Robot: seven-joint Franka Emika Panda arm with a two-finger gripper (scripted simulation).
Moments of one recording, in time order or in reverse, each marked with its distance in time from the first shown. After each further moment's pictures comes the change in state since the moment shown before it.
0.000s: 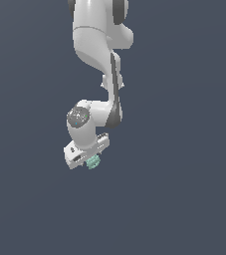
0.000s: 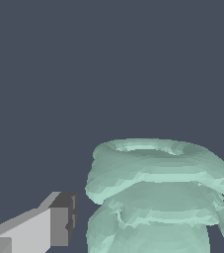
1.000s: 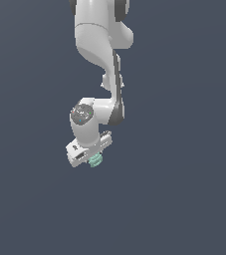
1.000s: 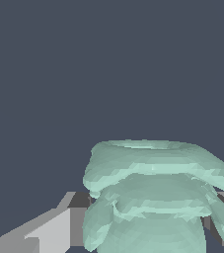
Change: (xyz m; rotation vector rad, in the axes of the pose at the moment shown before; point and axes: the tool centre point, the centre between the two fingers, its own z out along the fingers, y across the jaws) arm 0.002 -0.012 -0.006 -0.001 0.000 0.001
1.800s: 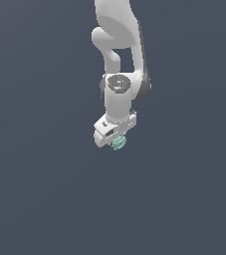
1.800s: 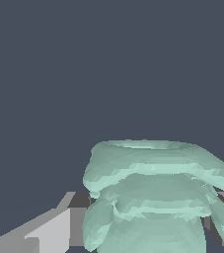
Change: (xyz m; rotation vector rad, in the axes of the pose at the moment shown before) arm 0.021 -0.120 -0.066 -0.001 0.000 -0.002
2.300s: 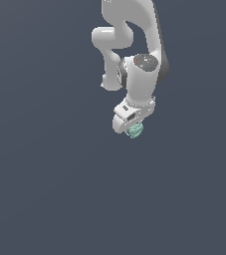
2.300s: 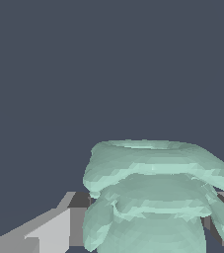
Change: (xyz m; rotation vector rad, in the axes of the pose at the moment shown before) arm 0.016 -0.079 -0.045 -0.001 0.000 -0.001
